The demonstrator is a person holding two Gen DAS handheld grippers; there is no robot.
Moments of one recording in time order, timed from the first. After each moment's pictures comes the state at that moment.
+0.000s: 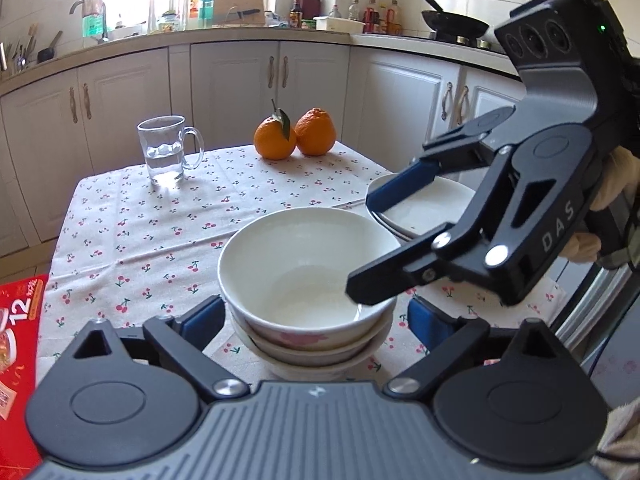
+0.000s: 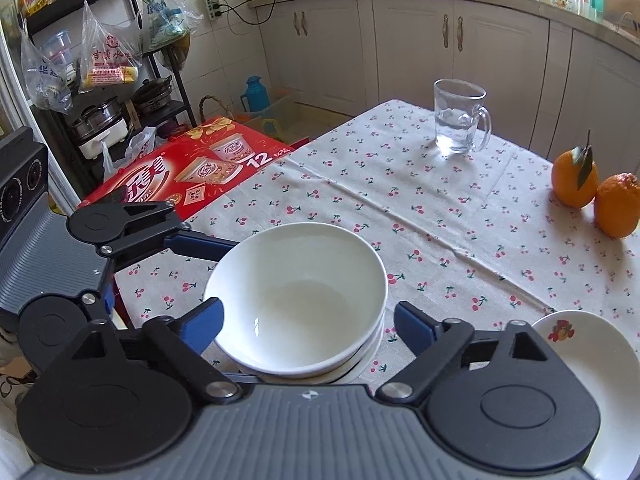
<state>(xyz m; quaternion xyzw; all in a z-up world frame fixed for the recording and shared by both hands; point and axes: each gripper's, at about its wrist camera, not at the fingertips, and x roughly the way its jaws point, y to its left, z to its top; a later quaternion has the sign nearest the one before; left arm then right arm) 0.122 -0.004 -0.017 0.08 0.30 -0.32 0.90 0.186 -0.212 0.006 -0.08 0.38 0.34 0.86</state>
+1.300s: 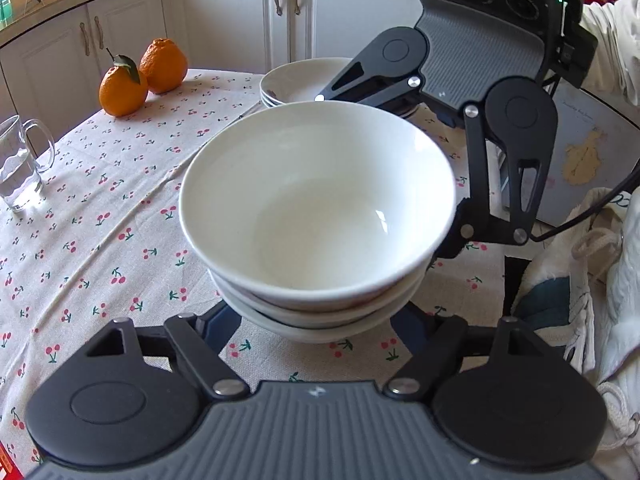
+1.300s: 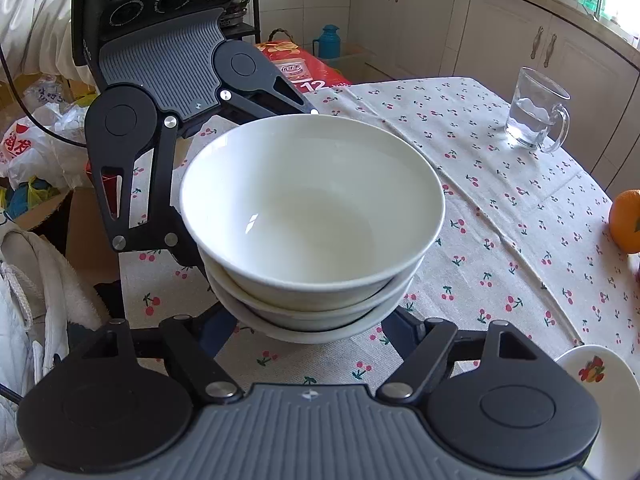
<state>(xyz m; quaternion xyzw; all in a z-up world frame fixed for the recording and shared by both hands) 0.202 -0.006 -0.062 0.25 0.35 -0.54 0.73 0.187 -0.200 -0.055 -0.22 0.39 0.43 0.79</state>
